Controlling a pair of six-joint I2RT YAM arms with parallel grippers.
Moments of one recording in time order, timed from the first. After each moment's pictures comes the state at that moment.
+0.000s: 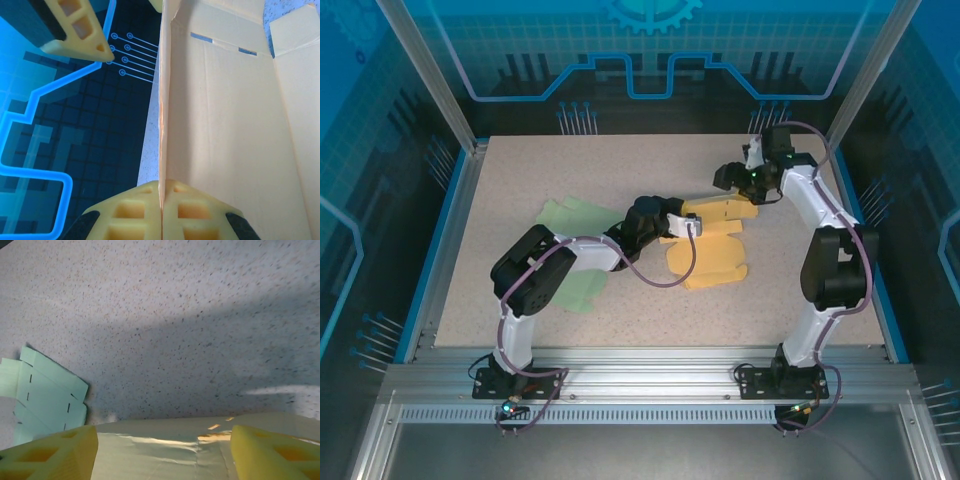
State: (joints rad) left arm -0.69 2.00 1.13 0.63 -0.04 1.15; right arm 0.05 1.83 1.54 -0.75 -0.43 0.35
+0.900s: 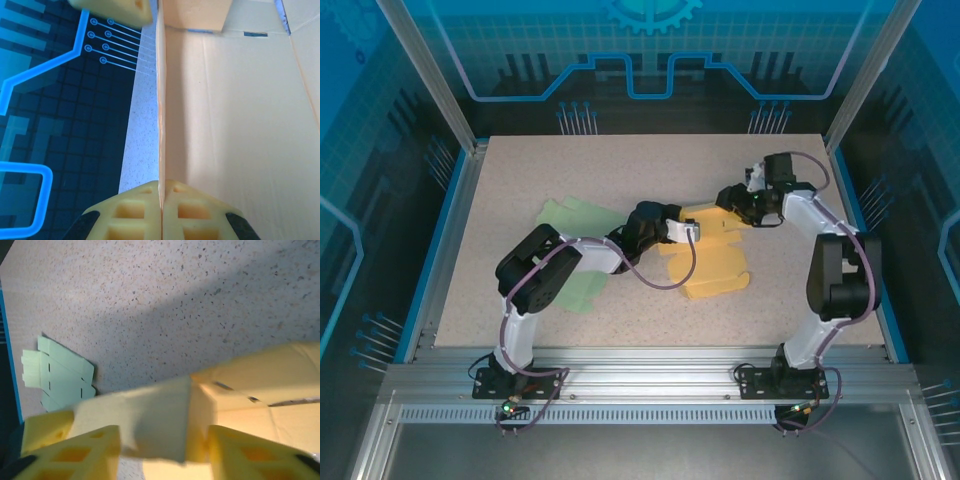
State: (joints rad) left arm -0.70 2.04 1.11 0.63 -0.06 1.14; right arm 0.00 1.72 1.21 -0.51 -0.55 0.47
